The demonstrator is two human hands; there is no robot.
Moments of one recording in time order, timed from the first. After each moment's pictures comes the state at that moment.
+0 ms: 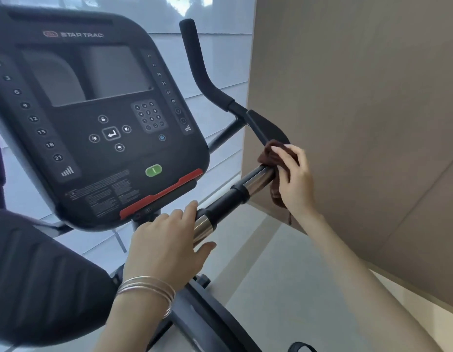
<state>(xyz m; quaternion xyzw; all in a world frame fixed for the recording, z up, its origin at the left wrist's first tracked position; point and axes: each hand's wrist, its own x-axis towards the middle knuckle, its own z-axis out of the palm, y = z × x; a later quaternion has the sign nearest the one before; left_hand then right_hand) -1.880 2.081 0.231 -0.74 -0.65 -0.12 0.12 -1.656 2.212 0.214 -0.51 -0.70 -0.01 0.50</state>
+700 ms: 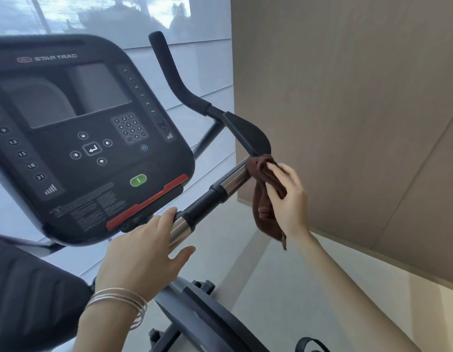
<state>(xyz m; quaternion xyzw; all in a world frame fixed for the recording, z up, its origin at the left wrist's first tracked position) -1.879 2.069 0.242 -0.75 -0.65 -0.09 0.12 -1.640 2.170 0.185 -0.50 -0.62 0.07 0.60</state>
